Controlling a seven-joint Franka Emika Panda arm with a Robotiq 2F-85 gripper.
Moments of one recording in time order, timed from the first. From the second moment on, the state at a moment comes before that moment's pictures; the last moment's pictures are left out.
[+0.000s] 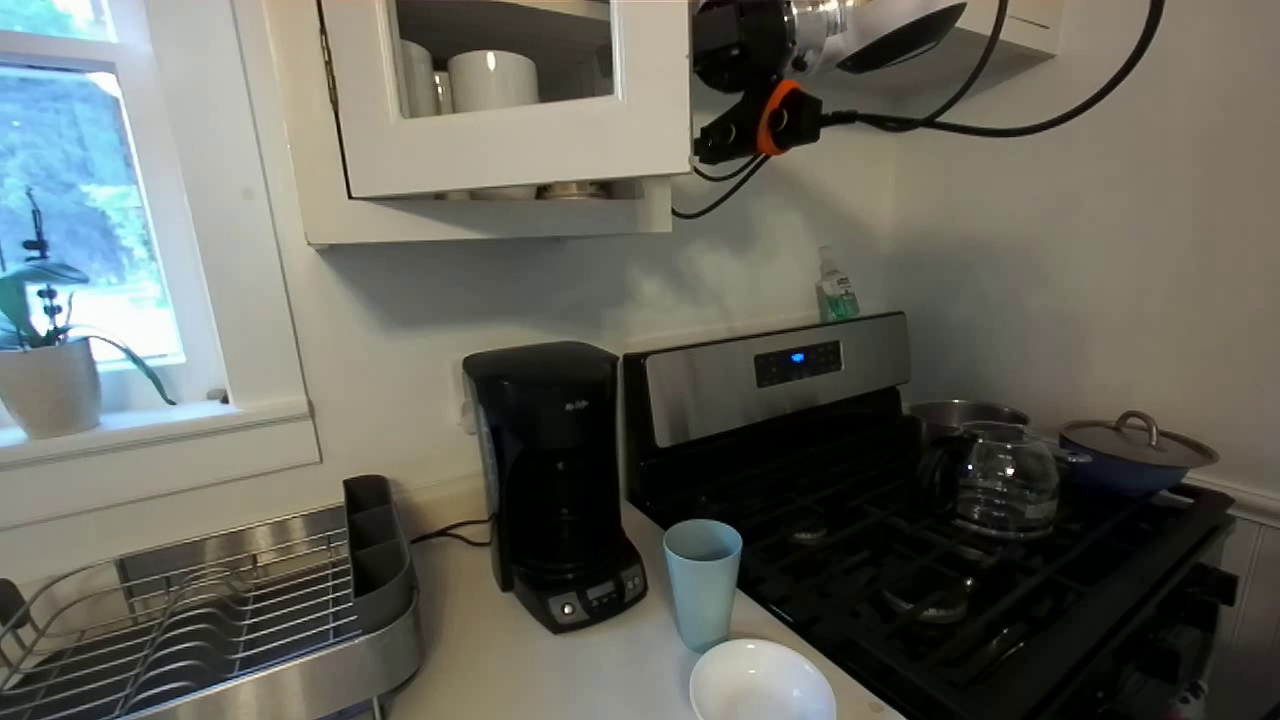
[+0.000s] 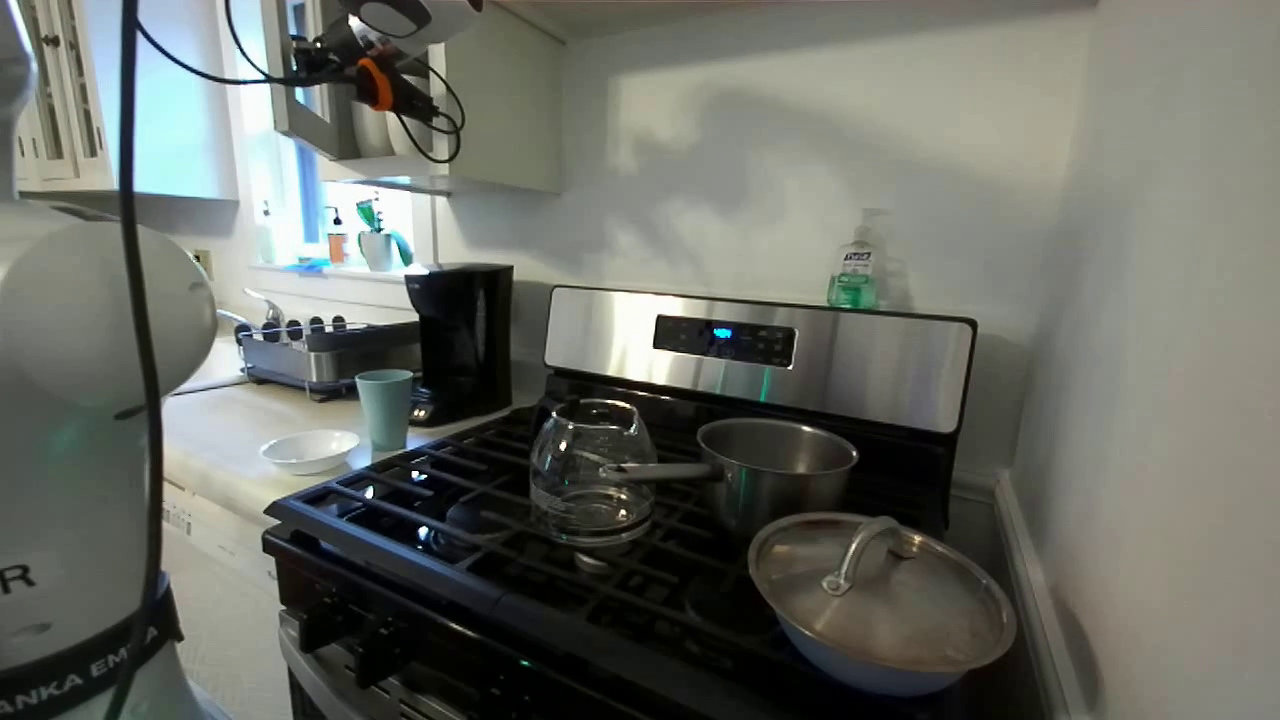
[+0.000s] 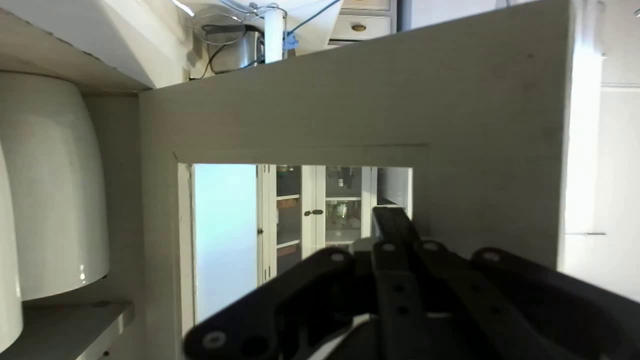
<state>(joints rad) 0.29 -0.14 0.14 -1.83 1.34 1.91 -1.60</state>
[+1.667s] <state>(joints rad) 0.29 -0.17 0.27 -1.86 1.51 2.16 -1.19</state>
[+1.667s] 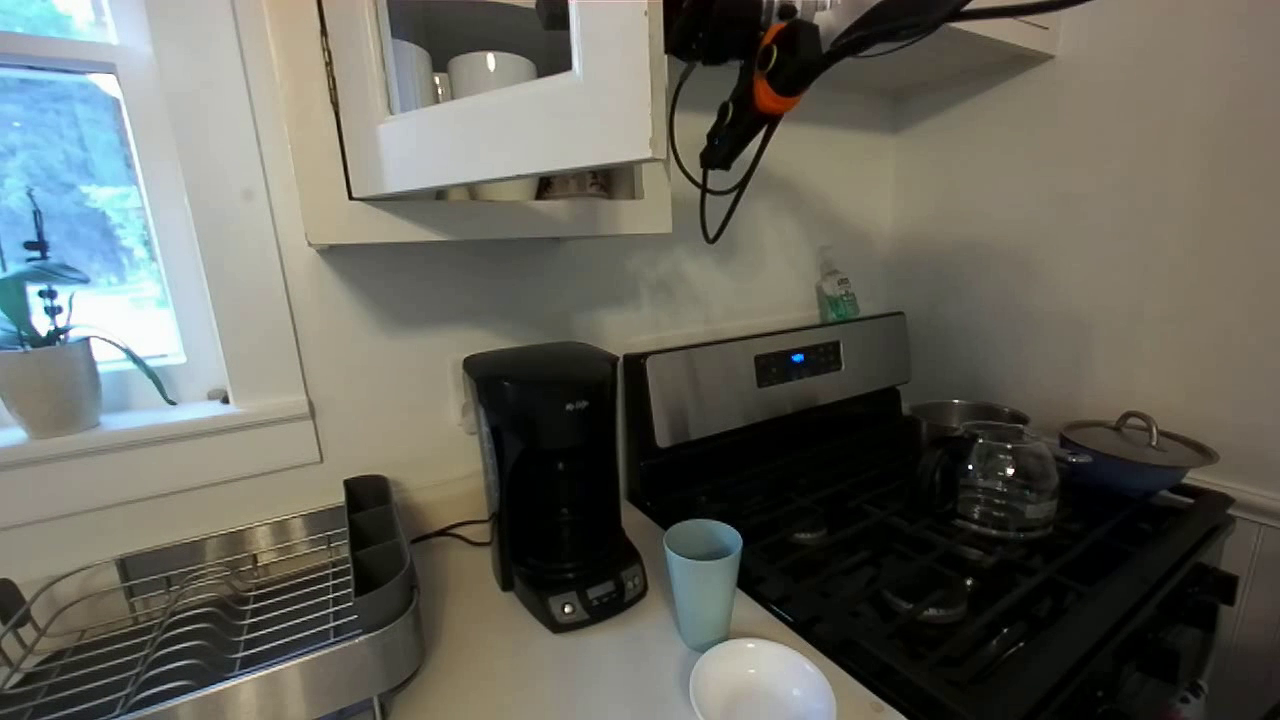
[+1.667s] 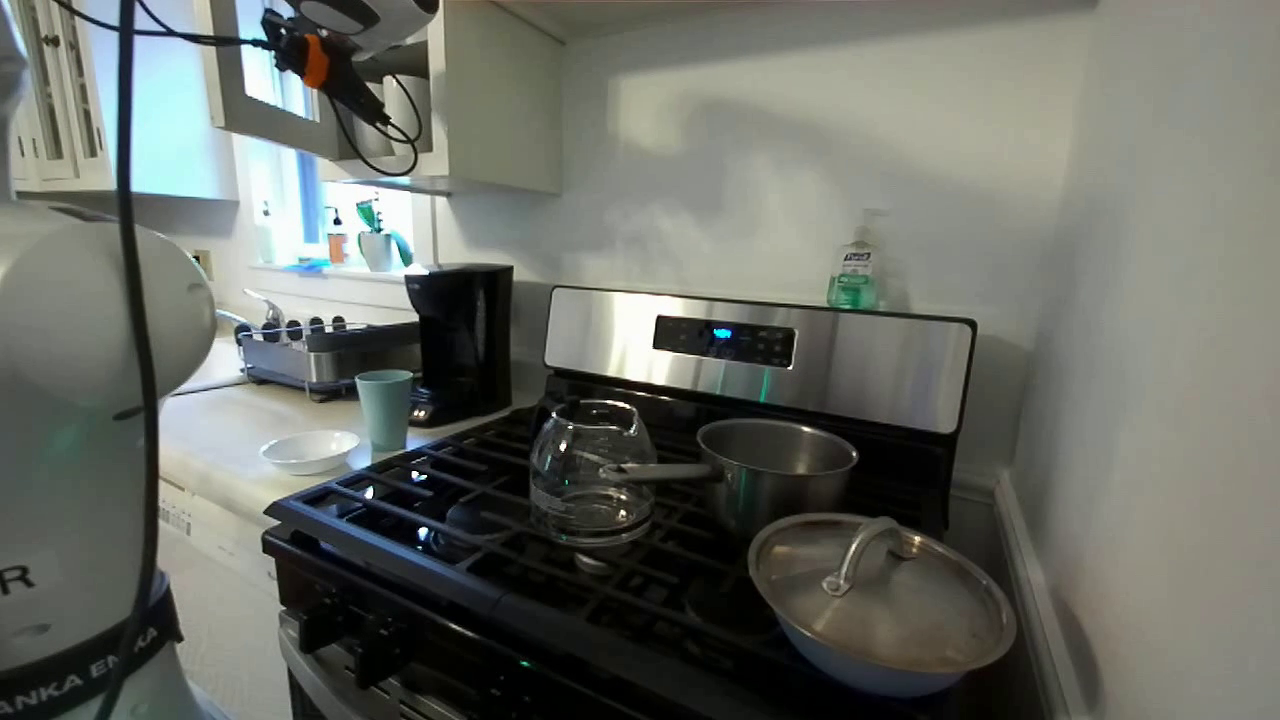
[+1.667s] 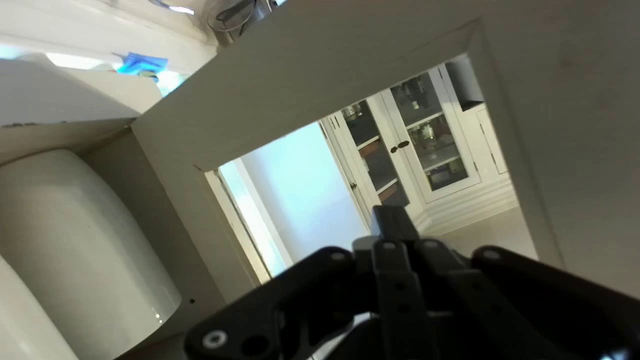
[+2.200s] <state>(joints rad) 0.29 -0.22 0.28 -1.91 1.51 2.17 -1.12</state>
